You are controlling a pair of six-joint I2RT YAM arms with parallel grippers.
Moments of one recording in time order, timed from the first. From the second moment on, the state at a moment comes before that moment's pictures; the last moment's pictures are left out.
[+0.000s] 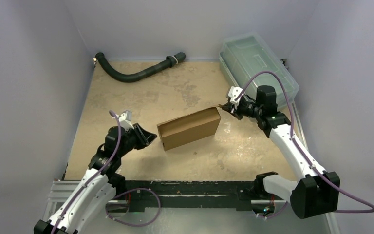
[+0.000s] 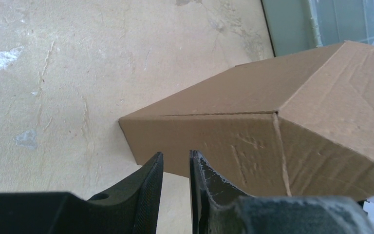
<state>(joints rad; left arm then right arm) -0.36 0.52 0.34 -0.25 0.19 -0.78 0.20 1.13 0.86 -0.26 -0.73 -0.68</state>
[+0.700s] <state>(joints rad) -0.36 0.72 0.34 -0.14 0.19 -0.75 0.22 1.10 0.86 -0.24 -0.74 -0.55</state>
